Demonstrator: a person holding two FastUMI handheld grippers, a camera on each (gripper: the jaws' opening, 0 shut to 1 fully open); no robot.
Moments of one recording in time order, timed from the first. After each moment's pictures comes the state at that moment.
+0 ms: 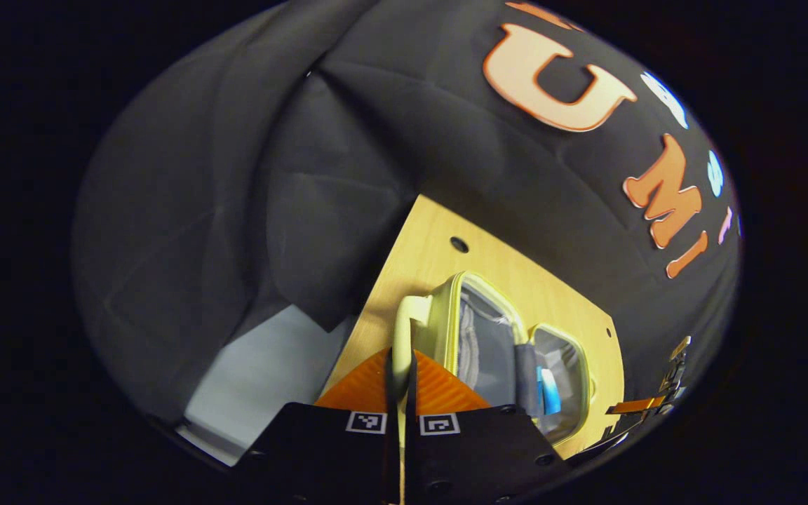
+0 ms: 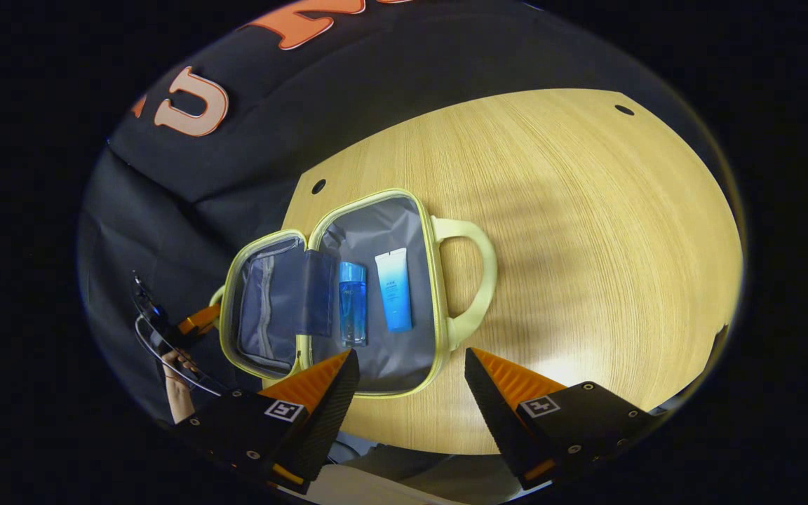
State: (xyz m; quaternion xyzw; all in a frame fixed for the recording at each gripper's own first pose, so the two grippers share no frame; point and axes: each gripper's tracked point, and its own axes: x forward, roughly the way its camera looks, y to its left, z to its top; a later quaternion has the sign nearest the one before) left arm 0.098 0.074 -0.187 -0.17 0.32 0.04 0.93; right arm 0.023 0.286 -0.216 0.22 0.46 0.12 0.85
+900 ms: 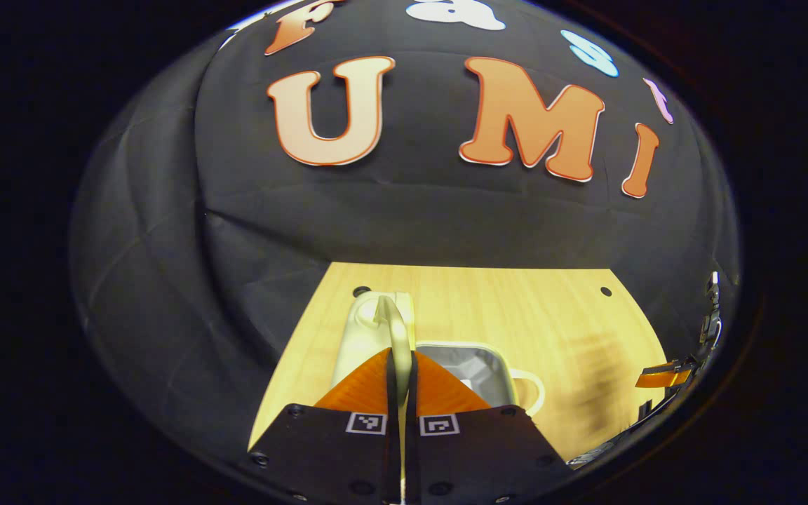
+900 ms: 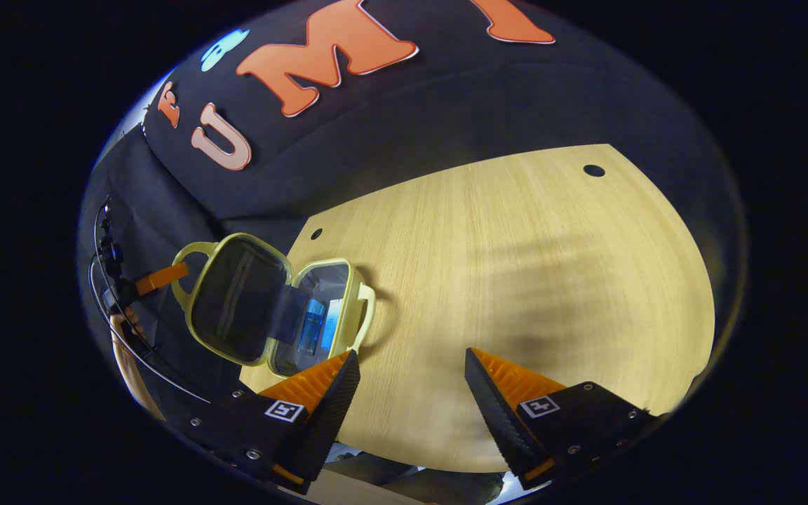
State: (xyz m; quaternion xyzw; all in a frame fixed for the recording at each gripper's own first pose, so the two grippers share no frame) left arm 0.106 -0.254 -0.063 0.05 0.28 0.04 0.96; right arm 0.019 0.064 -0.164 0.19 0.35 0.16 0.91
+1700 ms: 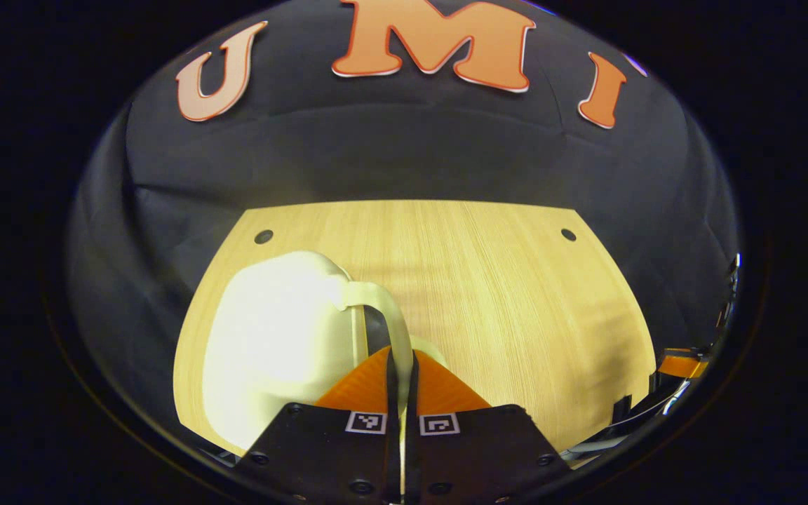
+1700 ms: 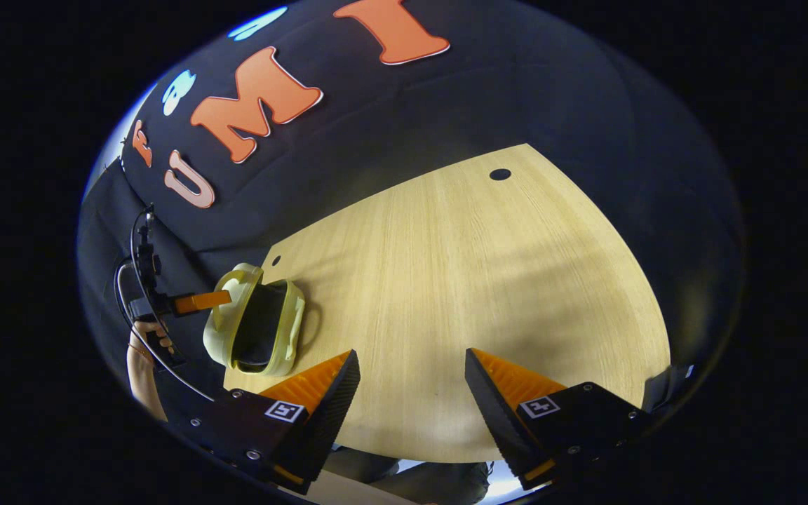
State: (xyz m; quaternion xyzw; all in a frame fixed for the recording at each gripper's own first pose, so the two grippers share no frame) left arm 0.125 -0.431 -0.209 0.06 0.40 -0.02 0.91; right arm -0.020 -0.091 -0.194 0.22 0.34 0.09 0.91
